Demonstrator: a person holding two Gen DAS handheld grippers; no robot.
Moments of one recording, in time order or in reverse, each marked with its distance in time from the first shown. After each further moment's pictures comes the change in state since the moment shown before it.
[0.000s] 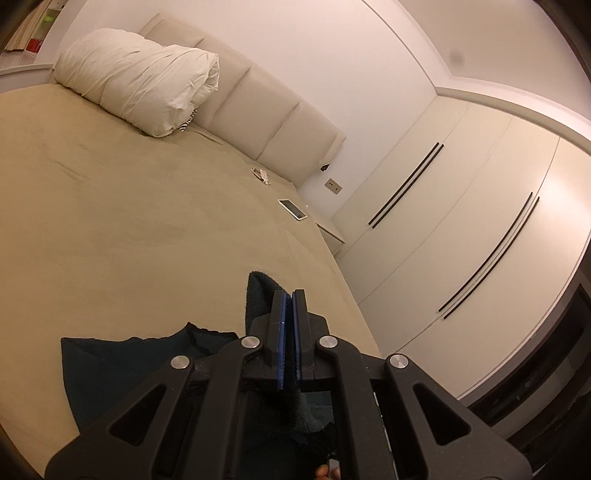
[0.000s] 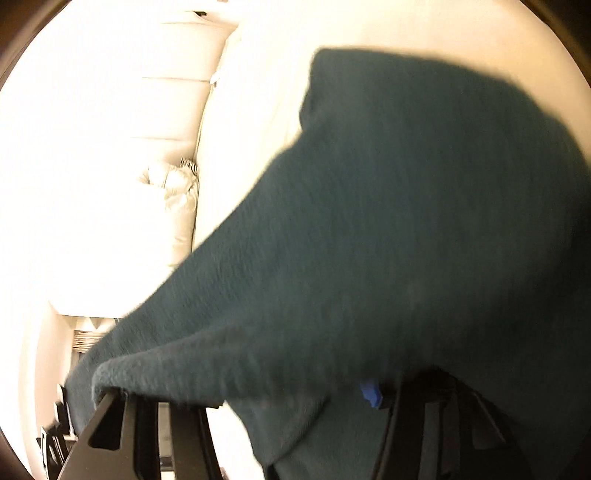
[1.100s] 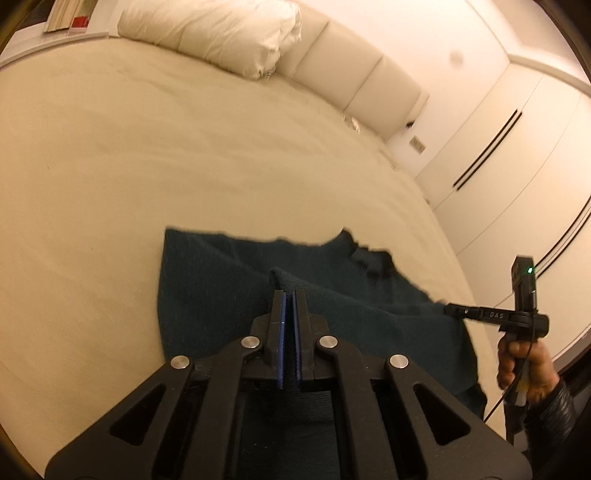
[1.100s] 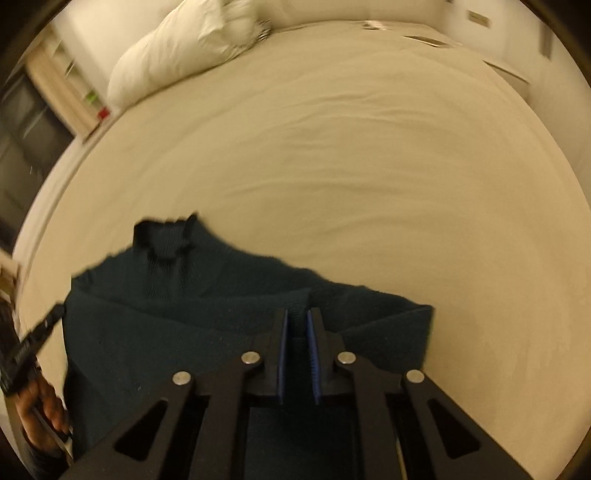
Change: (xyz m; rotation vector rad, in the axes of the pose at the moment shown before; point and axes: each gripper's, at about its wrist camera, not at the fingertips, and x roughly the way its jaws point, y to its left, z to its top) left arm 0.044 0.151 -0.102 -0.051 0.135 0.304; right arm 0.048 0.107 0.076 -0.951 0.251 -0.493
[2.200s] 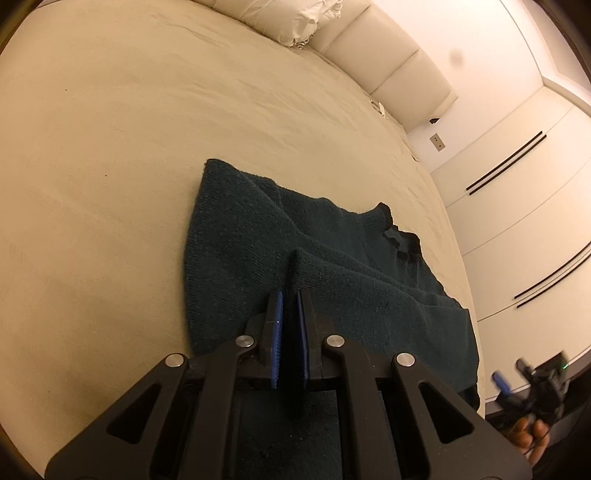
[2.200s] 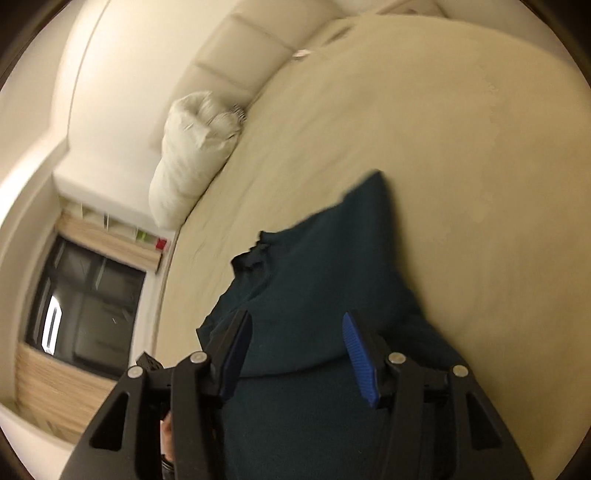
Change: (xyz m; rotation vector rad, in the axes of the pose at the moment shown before) left arm 0.003 0.045 -0.017 -0.152 0.136 0.003; right arm -0.086 -0.025 -0.116 0.431 -0.224 0.409
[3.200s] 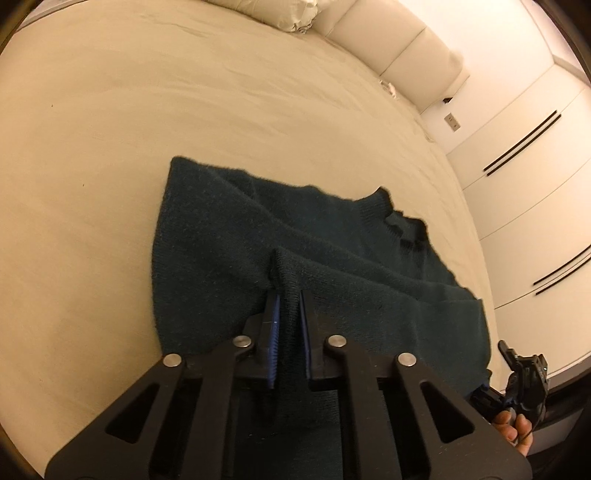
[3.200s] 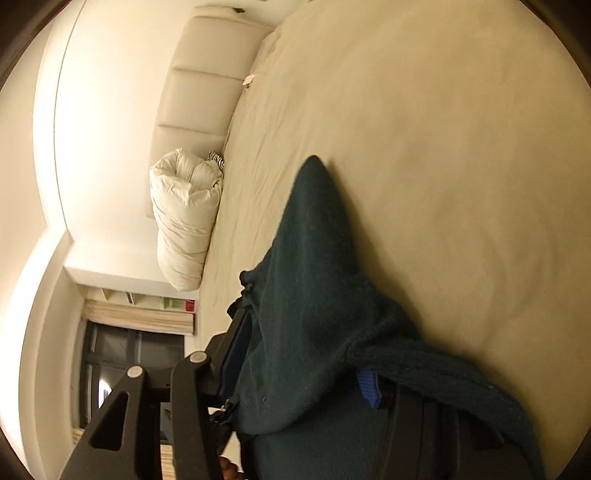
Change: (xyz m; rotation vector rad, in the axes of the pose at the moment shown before) left arm 0.018 -0.027 0.005 0.032 0.044 0.071; right arm 0.056 -0.068 -0.011 0.342 -0.112 0.124
